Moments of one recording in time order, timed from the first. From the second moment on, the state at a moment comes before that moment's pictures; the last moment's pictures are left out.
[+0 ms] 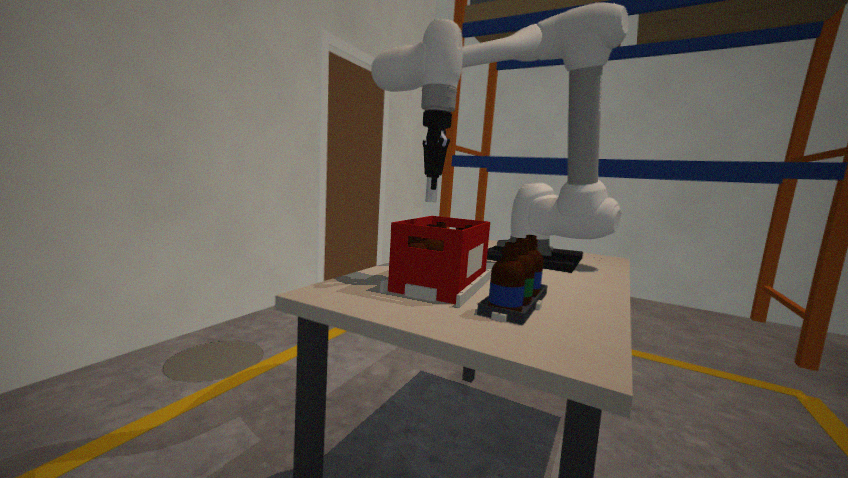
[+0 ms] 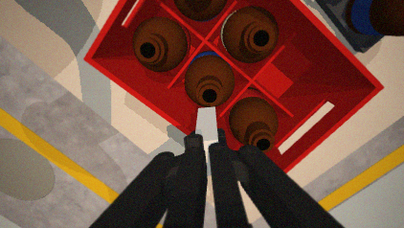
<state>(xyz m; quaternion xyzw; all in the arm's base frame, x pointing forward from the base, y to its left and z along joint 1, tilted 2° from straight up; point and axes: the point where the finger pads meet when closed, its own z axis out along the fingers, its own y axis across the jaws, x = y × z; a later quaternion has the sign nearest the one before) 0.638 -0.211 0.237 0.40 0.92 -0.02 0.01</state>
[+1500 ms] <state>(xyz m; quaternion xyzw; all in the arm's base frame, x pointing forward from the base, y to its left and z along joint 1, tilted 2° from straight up) 0.687 0.044 0.229 0.44 0.90 -0.01 0.00</state>
